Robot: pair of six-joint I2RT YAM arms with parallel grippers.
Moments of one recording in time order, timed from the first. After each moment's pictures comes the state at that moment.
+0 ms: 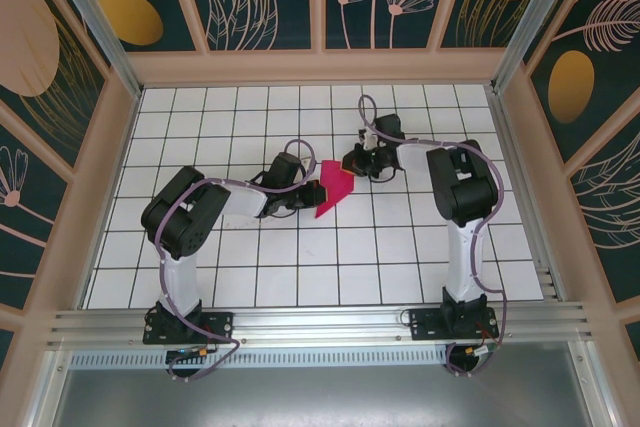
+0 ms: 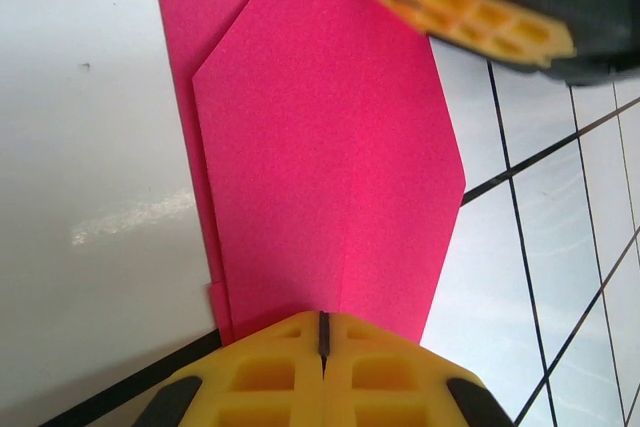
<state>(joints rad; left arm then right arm) -0.61 1.96 0.91 0.27 0.41 -0.69 0.32 2.13 1.30 -0.13 -0.64 0.59</state>
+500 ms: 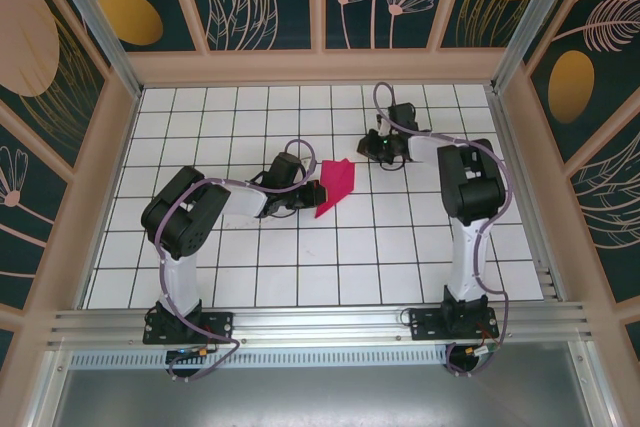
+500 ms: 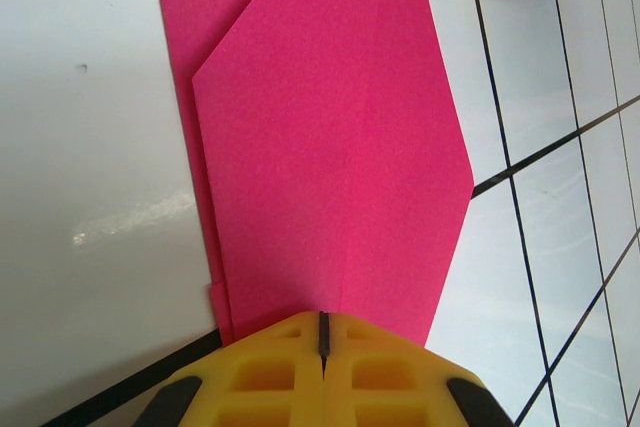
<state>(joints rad) -0.61 1.96 0.92 0.27 0.41 -0.68 0.26 2.08 1.31 -0.13 -0.50 0.56</state>
